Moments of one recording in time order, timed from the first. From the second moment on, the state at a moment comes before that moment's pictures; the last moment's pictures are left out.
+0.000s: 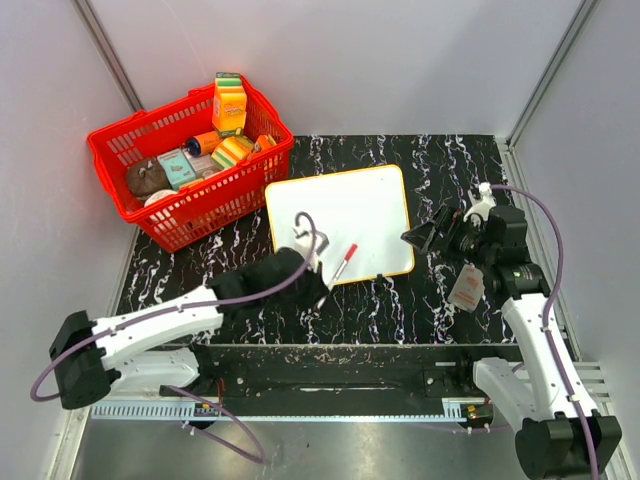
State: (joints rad) left arm -1.08 1.15 0.79 -0.31 -0.12 -0.50; right arm 0.06 0.84 0.78 -0.45 -0.51 0.56
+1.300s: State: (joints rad) left arm -0.57 0.77 0.71 -0.05 0.67 -0.59; right arm 0.69 1.22 0.90 0.32 -0.71 0.91
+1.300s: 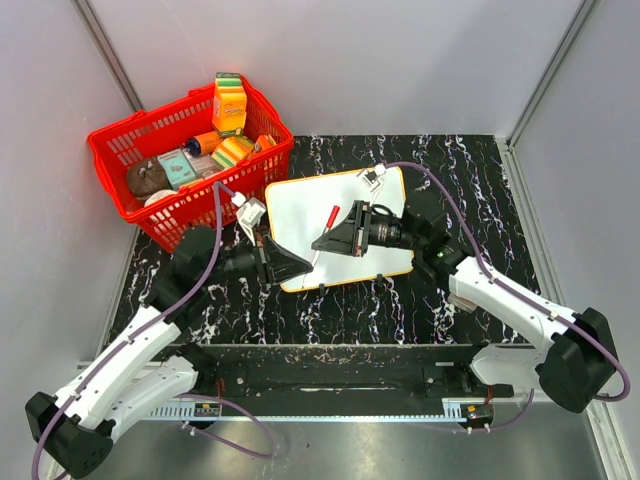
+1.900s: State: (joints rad) left arm -0.57 0.81 0.68 0.00 0.68 -0.63; right arm 0.69 1.04 0.83 0.30 -0.47 0.92
